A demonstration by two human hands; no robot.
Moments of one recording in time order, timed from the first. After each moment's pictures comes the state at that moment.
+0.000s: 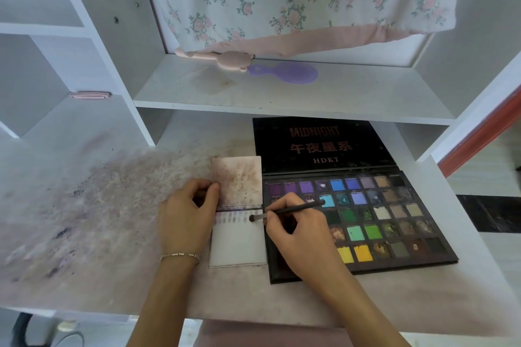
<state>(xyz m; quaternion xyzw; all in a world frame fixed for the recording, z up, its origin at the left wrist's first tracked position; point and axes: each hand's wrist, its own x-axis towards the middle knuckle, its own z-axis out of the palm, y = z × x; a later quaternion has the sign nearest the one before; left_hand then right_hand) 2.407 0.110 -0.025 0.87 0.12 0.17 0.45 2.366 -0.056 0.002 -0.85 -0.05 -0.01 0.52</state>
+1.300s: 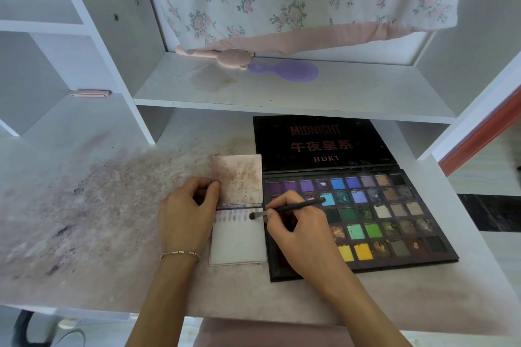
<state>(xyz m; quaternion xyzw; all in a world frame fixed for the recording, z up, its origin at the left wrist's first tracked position) 2.408 0.111 -0.027 0.87 0.11 0.17 0.44 2.367 -0.056 0.000 -0.86 -0.06 -0.01 0.51</state>
